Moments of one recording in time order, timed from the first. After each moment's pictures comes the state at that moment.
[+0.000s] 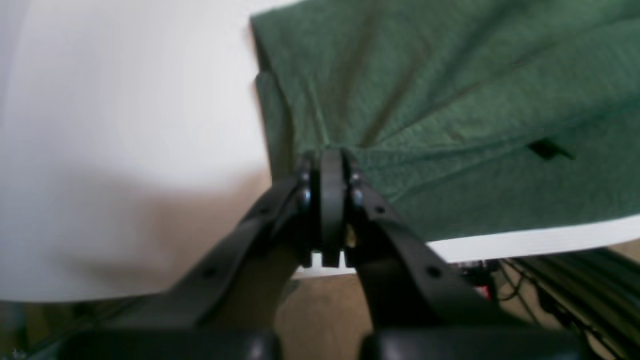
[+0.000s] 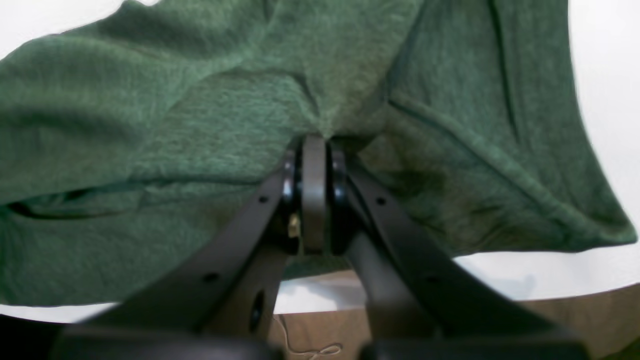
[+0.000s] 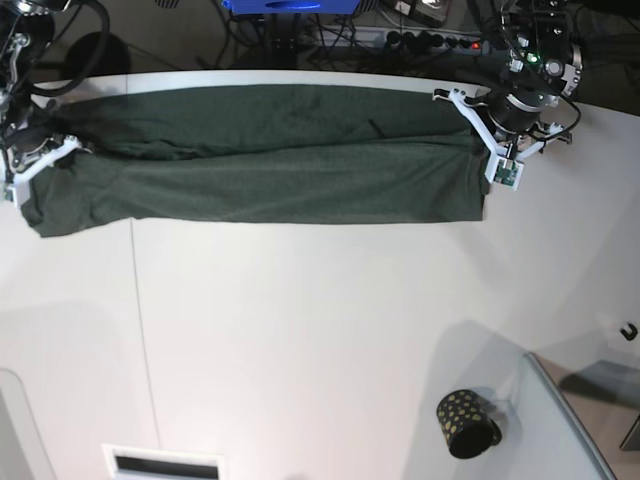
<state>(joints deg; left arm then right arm) 29.4 -9.1 -13.1 109.4 1.3 -18.3 43.6 -13.9 5.9 35.6 87.5 18.1 23.8 -53.6</state>
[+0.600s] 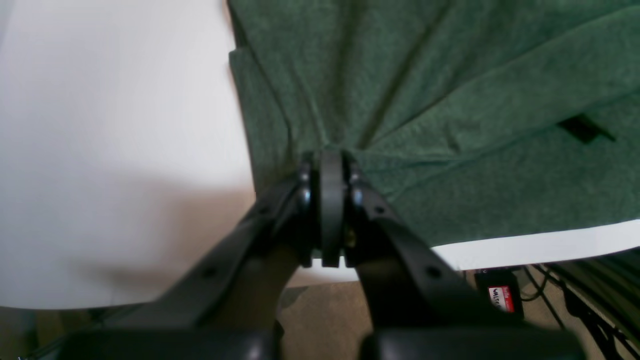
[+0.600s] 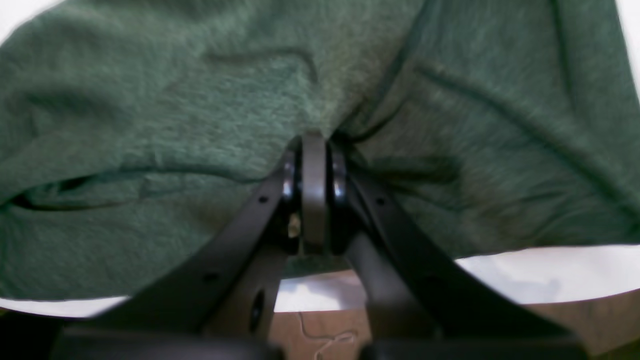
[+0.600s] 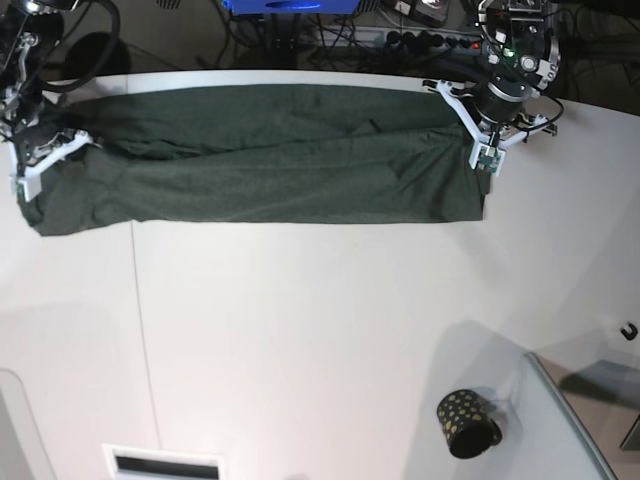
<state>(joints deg) 29.5 -6.7 -12.7 102.5 8.5 -18.3 35.0 -13.8 4.5 35.3 84.8 18.1 23.8 -53.5</state>
